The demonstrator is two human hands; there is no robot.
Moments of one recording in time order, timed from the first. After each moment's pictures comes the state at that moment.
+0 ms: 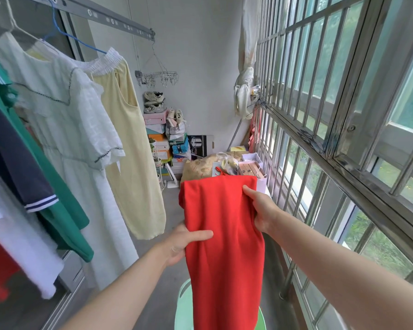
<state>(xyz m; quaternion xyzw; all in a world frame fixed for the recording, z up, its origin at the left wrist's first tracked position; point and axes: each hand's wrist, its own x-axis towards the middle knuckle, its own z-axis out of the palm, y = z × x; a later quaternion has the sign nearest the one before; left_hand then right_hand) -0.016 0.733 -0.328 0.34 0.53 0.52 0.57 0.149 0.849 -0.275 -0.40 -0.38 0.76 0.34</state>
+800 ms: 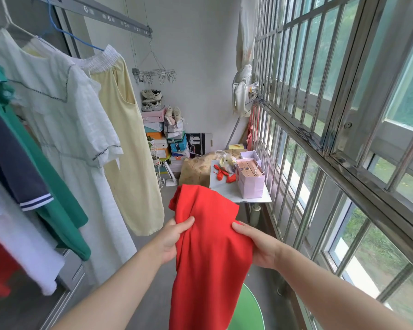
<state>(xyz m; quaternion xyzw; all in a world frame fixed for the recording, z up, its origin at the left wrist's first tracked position) -0.030 0.742 -0.345 0.23 0.53 0.60 0.55 0.179 0.830 -0.360 -0.27 -0.38 0.87 0.15</state>
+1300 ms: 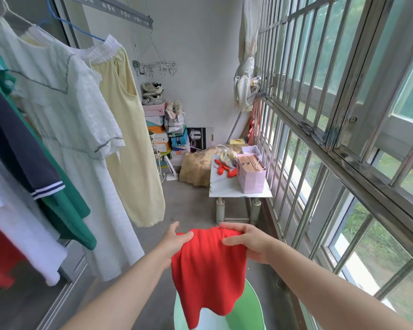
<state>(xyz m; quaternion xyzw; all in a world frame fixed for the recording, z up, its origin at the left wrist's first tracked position) -0.041 0.737 -0.390 0.24 0.71 0.48 0.46 0.164 0.824 -0.367 -0.36 -0.49 0.78 0.15</state>
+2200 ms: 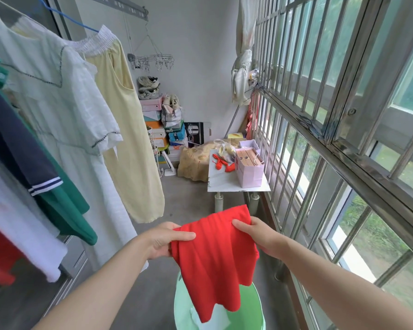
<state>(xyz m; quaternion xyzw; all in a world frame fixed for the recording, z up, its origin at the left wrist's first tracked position) -0.056 0.721 -0.356 0.32 0.63 0.35 0.61 0.183 0.830 -0.374 -0.39 -0.57 0.69 0.21</state>
